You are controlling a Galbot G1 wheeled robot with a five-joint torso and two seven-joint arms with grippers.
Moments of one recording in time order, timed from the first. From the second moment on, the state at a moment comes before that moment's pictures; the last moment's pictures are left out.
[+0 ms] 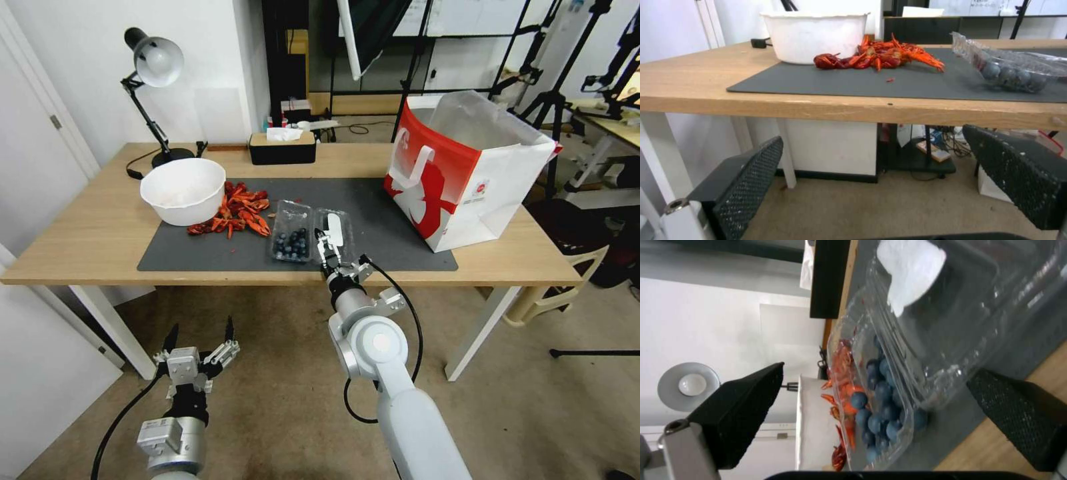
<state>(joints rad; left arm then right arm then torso) 1.82 -1.45 -0.48 -2.16 -0.13 -0.13 -0.22 -1.10 1.61 0.14 1.87 1.36 -0.01 0.48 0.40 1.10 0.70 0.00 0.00</state>
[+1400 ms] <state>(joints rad) 1.85 -1.48 -0.47 -2.17 -0.10 -0.15 -0.23 -0.88 1.41 0.07 1.70 0.86 -0.19 -0.12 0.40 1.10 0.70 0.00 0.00</state>
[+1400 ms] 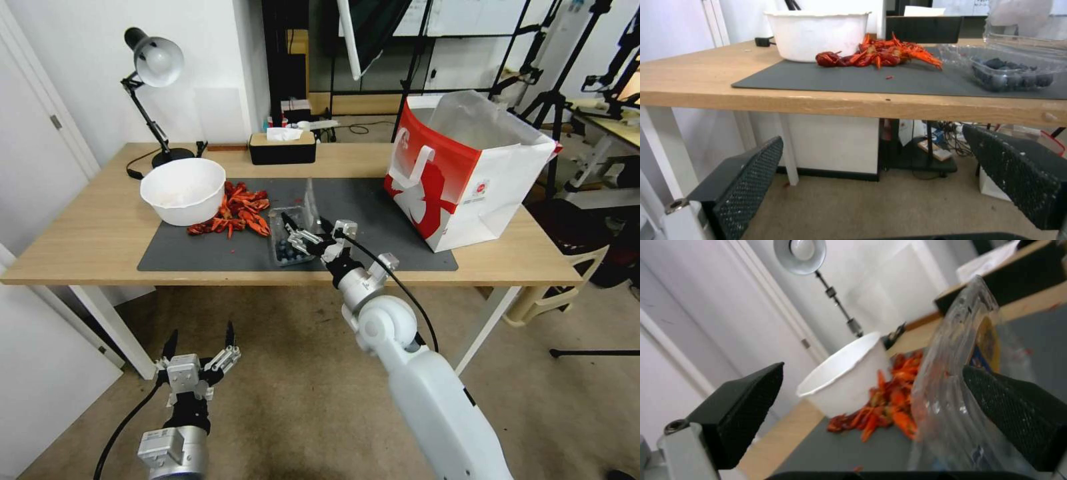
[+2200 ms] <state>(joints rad) 1.85 -1.48 -0.46 -2.16 -0.08 -0.15 -0.23 -0.74 1.44 0.06 1.64 1.45 -0.47 0.20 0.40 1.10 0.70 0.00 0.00</state>
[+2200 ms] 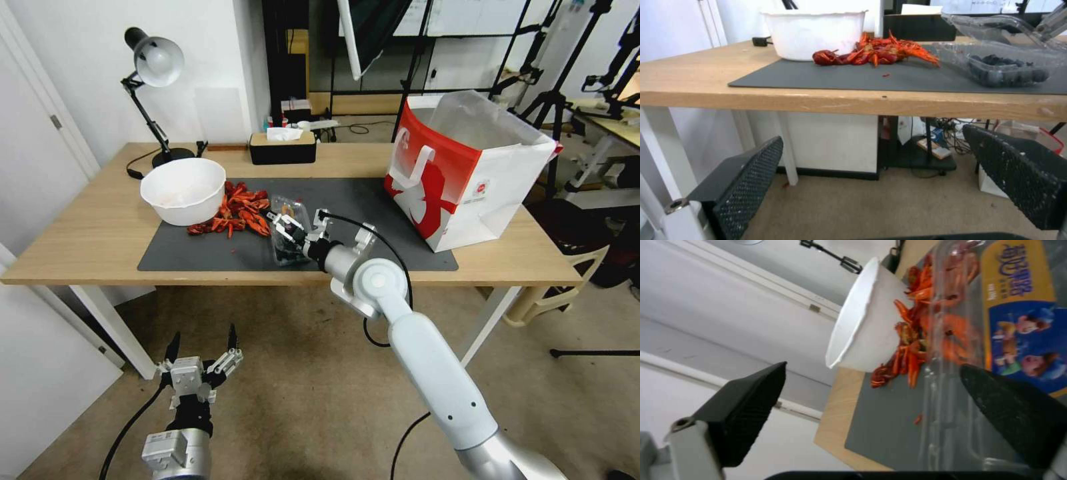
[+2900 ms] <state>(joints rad) 1.80 -1.41 -0.44 -2.21 -0.29 -0.12 -0.19 -0.74 1.44 0.08 1.61 1.46 -0.48 0.33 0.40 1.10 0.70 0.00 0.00</state>
